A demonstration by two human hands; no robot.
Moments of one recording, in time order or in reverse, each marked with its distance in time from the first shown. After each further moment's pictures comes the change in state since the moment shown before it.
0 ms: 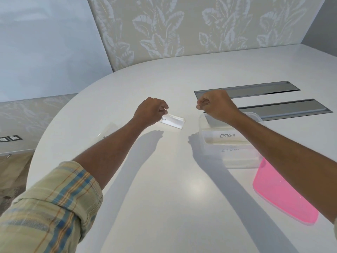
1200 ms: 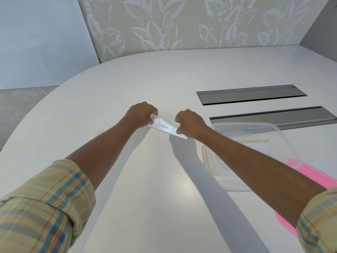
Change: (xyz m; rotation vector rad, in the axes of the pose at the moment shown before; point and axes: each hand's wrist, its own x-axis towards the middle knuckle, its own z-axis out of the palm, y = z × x) left_hand 0.086 -0.104 0.049 0.265 -0.245 0.025; right_hand 0.074 -0.027 0.137 -0.454 -0.359 0.073
